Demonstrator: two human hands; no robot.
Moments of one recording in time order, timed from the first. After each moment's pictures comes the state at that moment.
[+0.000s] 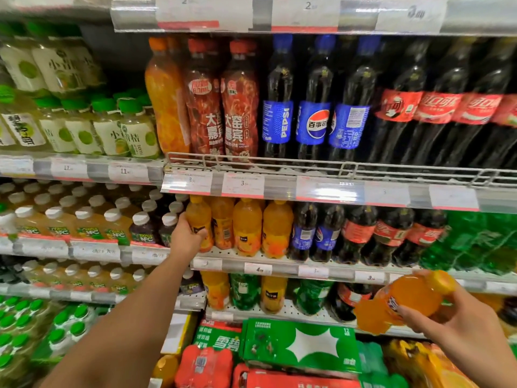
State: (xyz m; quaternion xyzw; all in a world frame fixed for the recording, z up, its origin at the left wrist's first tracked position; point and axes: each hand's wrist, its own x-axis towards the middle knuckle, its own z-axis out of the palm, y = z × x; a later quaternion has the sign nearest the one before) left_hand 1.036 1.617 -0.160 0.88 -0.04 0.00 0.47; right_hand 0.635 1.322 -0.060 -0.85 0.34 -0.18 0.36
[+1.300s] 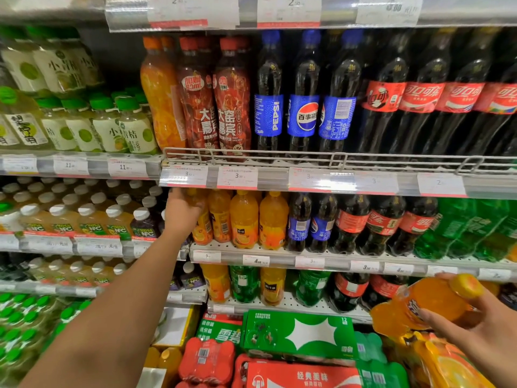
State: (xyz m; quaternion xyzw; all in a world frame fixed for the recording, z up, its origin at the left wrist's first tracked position) left_hand 1.053 1.619 -0.119 0.87 -0.09 0.07 0.48; right_hand 0.582 1.293 -0.077 -0.86 0.34 -0.19 0.34
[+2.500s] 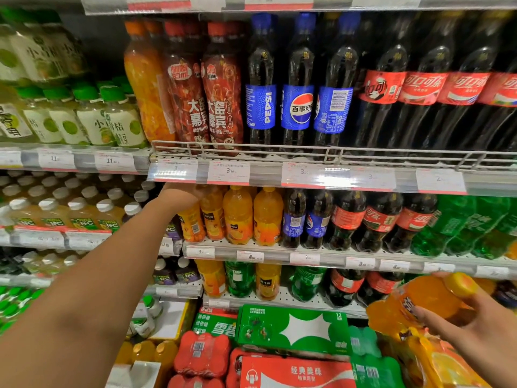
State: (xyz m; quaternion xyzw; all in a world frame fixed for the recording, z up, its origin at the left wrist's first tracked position) left_hand 1.045 1.589 -0.054 0.96 -0.22 -0.02 0.19; right_hand 0.589 1.278 -0.085 -0.85 0.34 -0.16 0.36
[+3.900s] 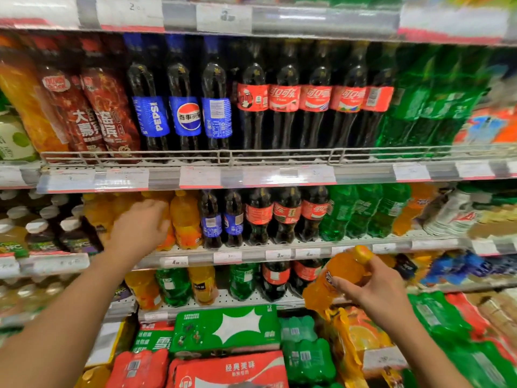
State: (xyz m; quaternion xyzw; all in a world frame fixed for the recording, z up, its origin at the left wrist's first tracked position) left_hand 0.899 1.506 -0.063 0.95 -0.28 0.12 0.07; right_hand 0.552 1.205 -0.098 -0.87 0.31 -0.20 0.33
